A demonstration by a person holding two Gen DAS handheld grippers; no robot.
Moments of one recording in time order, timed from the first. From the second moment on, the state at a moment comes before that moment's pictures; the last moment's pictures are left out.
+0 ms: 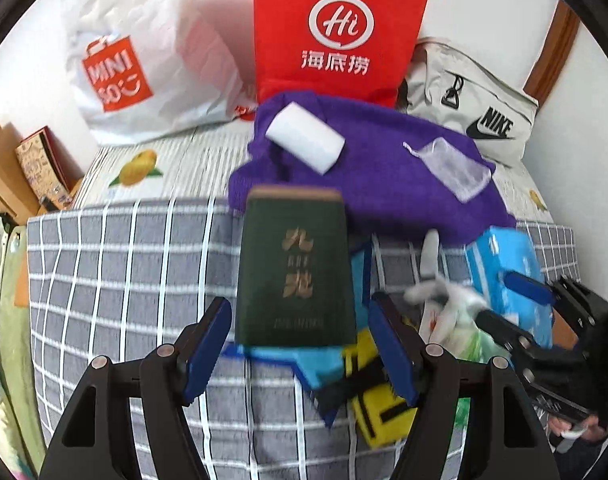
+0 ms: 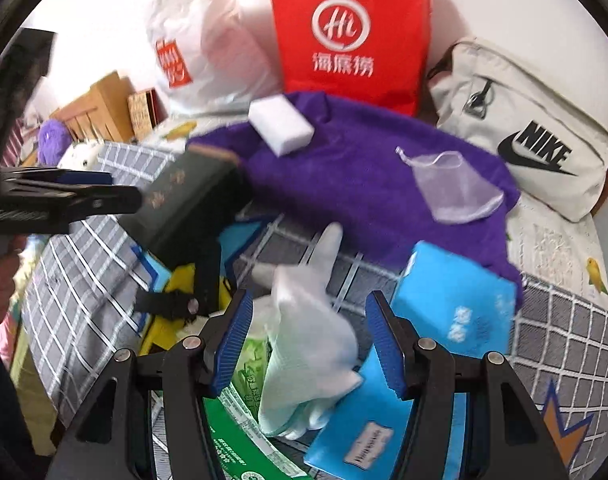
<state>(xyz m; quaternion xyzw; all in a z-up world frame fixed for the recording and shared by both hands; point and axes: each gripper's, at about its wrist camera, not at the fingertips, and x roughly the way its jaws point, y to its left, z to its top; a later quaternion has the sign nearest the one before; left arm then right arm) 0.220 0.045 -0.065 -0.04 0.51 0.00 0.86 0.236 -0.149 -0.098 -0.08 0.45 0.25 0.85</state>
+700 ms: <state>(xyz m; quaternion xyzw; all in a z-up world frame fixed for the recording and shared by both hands) 0.165 0.053 -0.115 -0.09 0.51 -0.03 0.85 0.211 -0.170 -0.077 -0.06 0.41 0.24 0.88</state>
